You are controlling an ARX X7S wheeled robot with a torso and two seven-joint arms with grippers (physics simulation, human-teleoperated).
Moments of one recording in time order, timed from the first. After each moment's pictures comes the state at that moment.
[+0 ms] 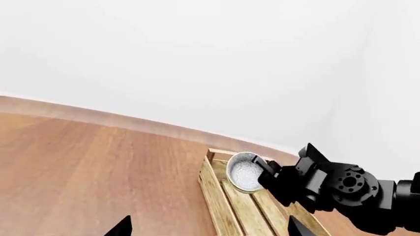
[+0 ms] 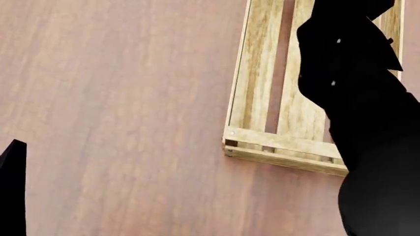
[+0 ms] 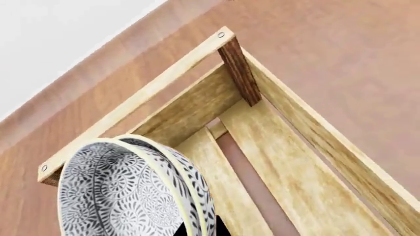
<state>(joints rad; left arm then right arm) -0.12 -0.76 0.16 0.87 -0.84 -0.04 -0.25 1.72 0.14 -2.11 1.28 2.78 -0.23 0.31</state>
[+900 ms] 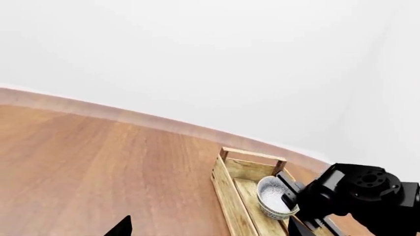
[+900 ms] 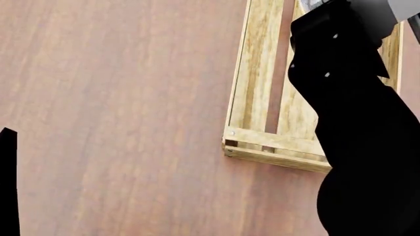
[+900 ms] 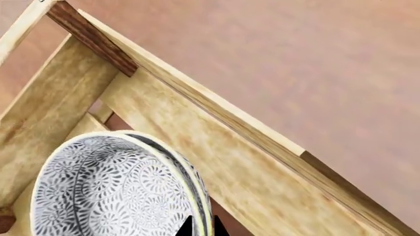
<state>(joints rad) -0.13 -0.76 0.14 0.83 -0.87 -0.02 -0.26 1.73 0.11 -2.24 1.29 3.13 -0.24 0.62</state>
